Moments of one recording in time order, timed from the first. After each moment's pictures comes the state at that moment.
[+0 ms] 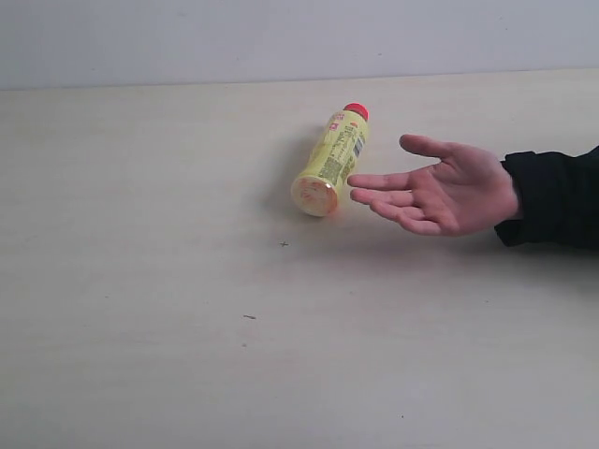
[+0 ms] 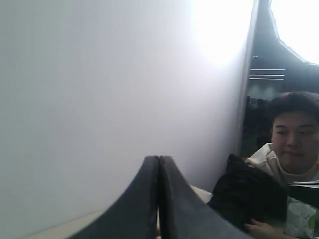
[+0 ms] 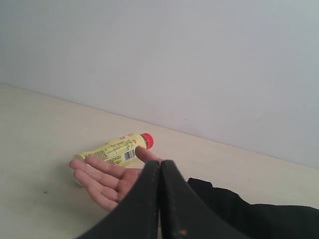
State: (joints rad) left arm -0.63 0.15 -0.33 0.84 -0.04 -0.95; right arm 0.44 0.00 -0.21 -0.26 0.38 0.13
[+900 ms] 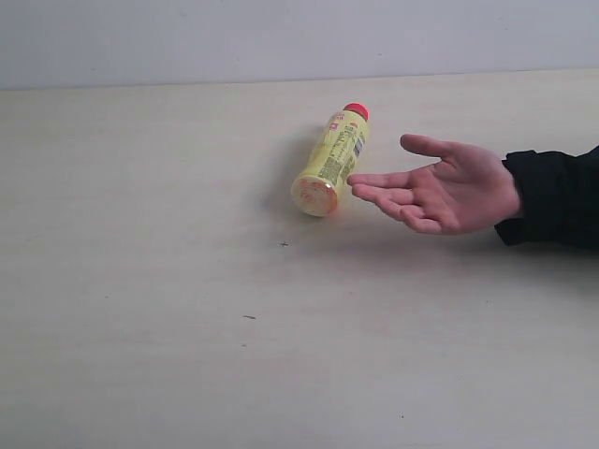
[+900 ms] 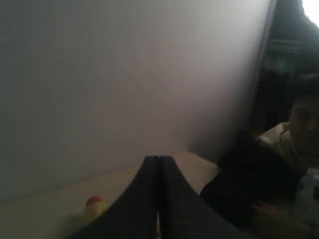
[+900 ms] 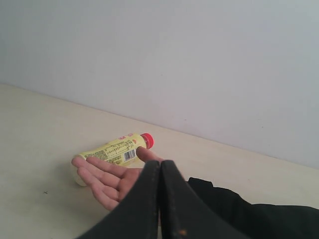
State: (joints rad) left arm -0.63 0.54 -0.51 0.24 -0.05 -0.41; right arm 0.44 0.00 -0.21 -0.26 0.38 0.13
